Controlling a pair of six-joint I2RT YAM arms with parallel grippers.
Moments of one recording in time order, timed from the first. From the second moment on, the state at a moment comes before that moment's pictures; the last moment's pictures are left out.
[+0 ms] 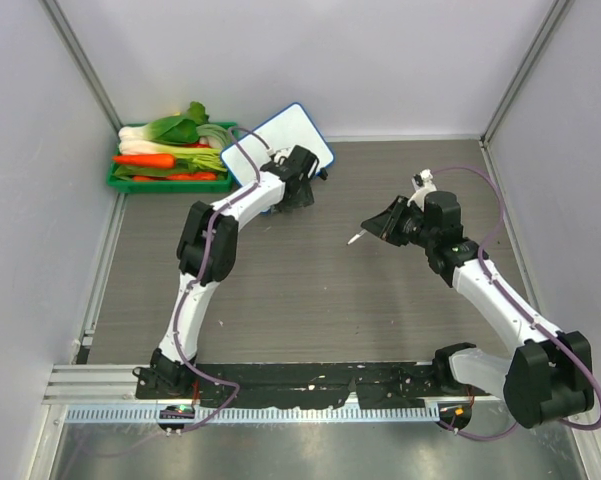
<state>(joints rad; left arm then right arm) -0.56 2.31 1.95 -0.69 -0.32 -0.73 0.24 1.13 0.74 -0.05 -0.39 0.69</state>
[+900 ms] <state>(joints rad) -0.55 2.38 1.96 -0.61 -0.43 -0.68 0.23 1.19 0.74 -0.06 -0.40 0.65</state>
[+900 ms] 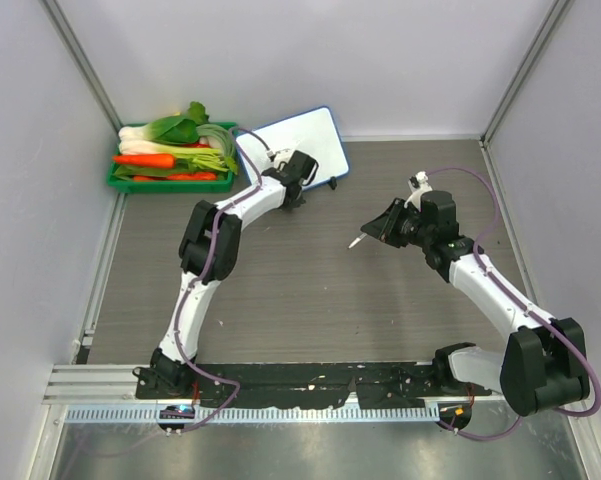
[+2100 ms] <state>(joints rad) -1.13 1.77 1.10 -0.59 -0.38 -1.03 0.20 0.90 0.74 -0.23 -0.41 0.59</state>
